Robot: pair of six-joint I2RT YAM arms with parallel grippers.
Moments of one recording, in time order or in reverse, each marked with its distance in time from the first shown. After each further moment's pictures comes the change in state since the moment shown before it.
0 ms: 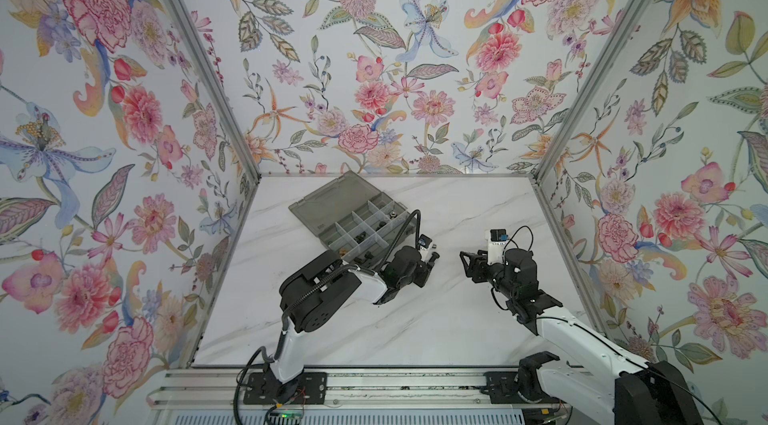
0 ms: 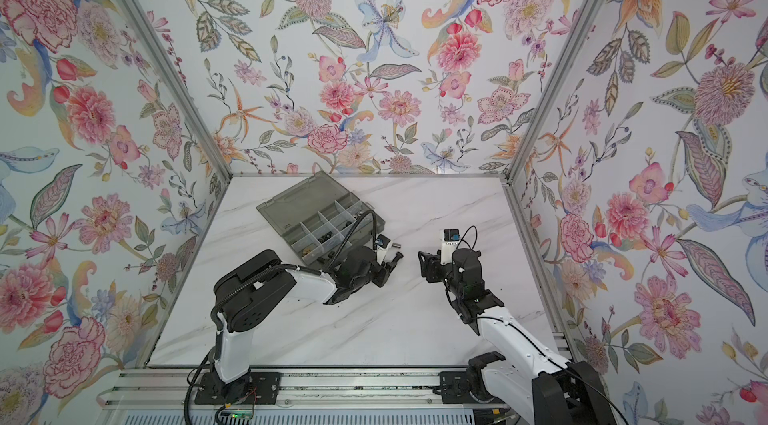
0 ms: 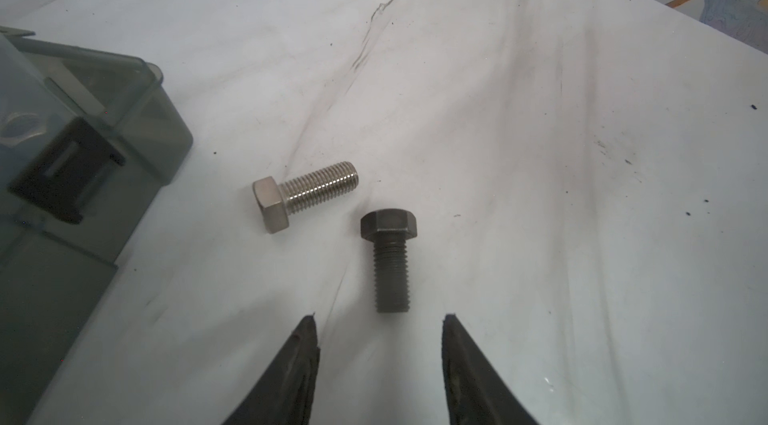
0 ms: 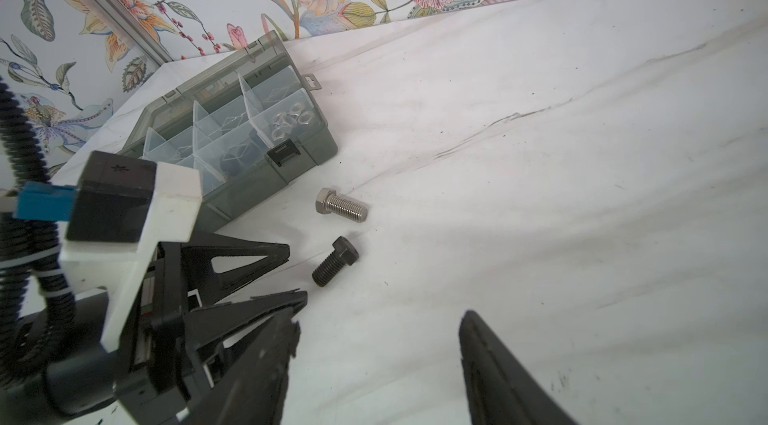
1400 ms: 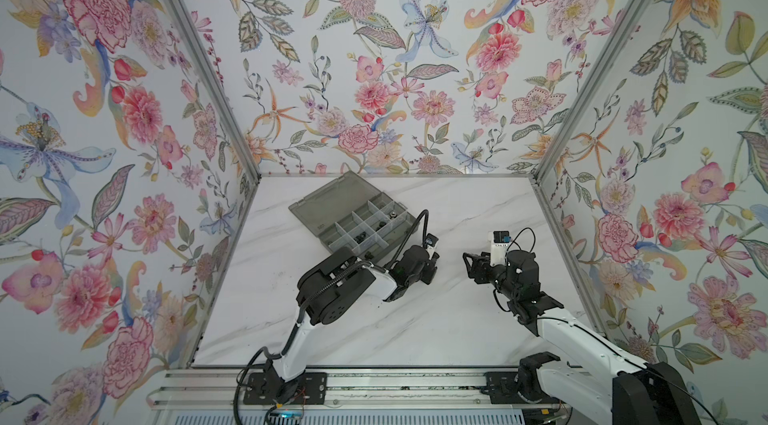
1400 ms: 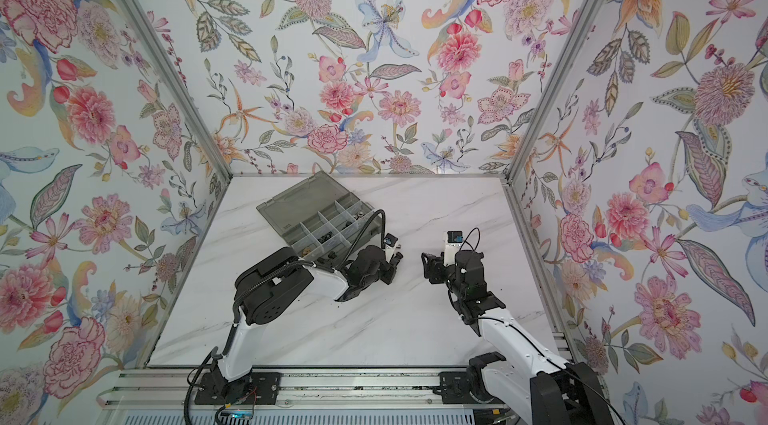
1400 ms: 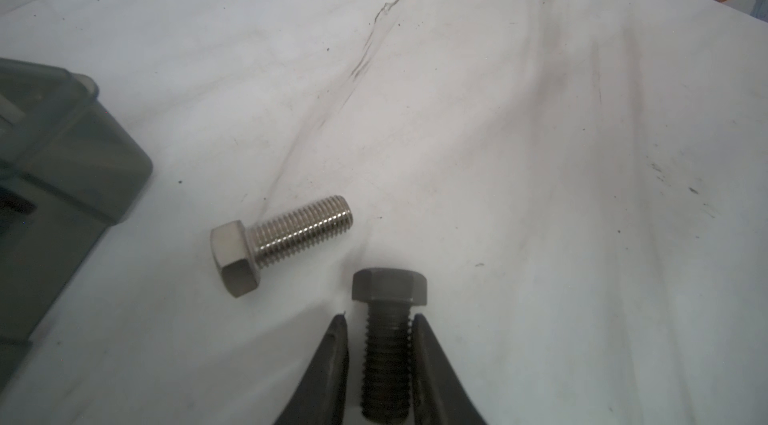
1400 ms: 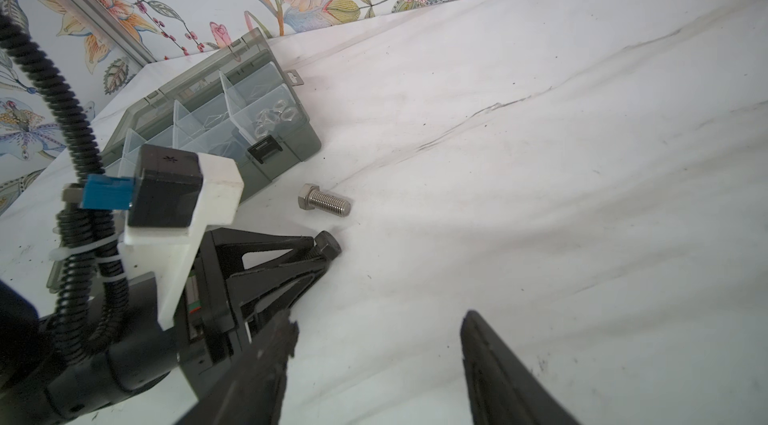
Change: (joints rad) left arm -0.011 0.129 0.117 0.023 -0.049 0.010; right arm -0.032 -0.001 -0.019 0.003 -0.001 0.000
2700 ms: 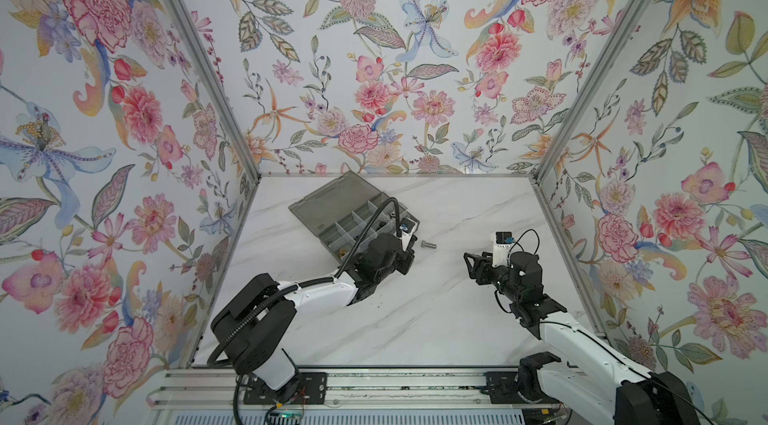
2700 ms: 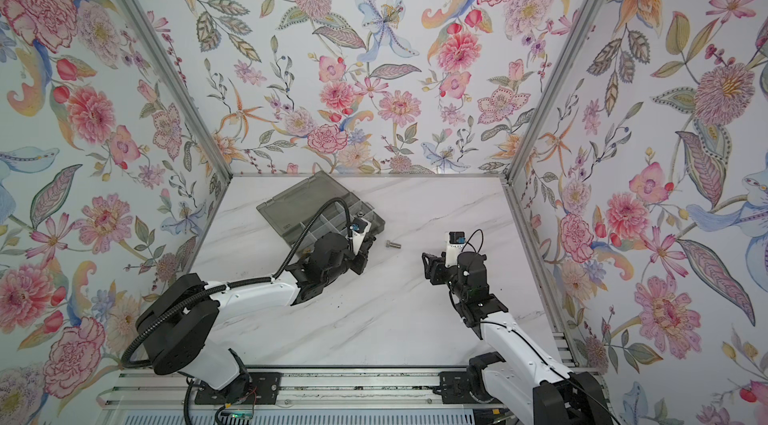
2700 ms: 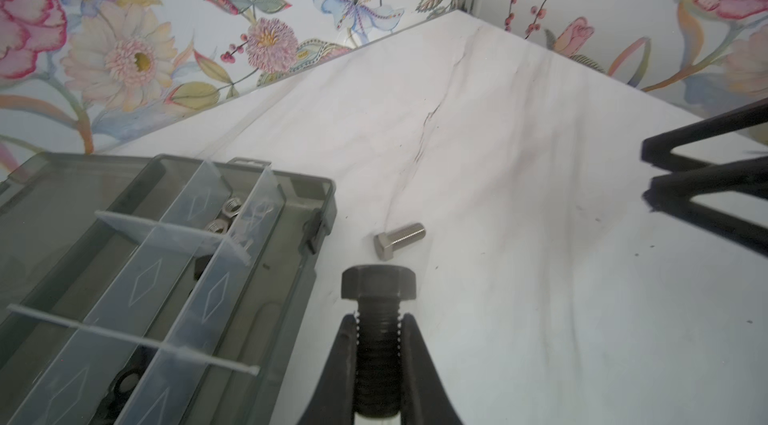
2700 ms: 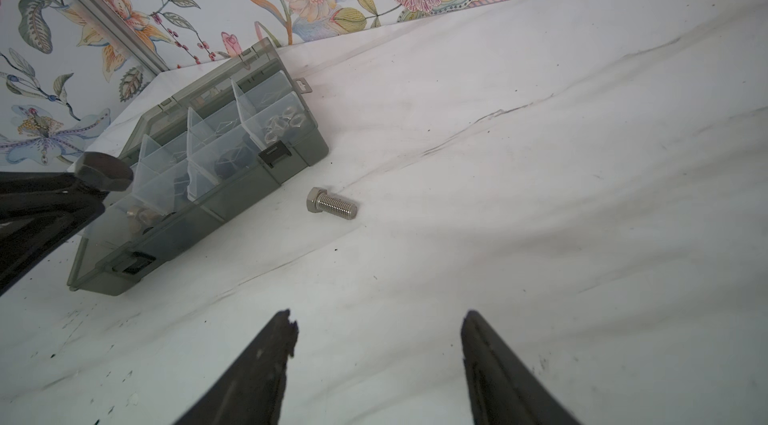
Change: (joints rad) left arm 0.101 -0.589 -0.275 -0.245 -0.038 0.100; right arm -0.009 -0.046 -0.013 -0.008 -0.026 0.008
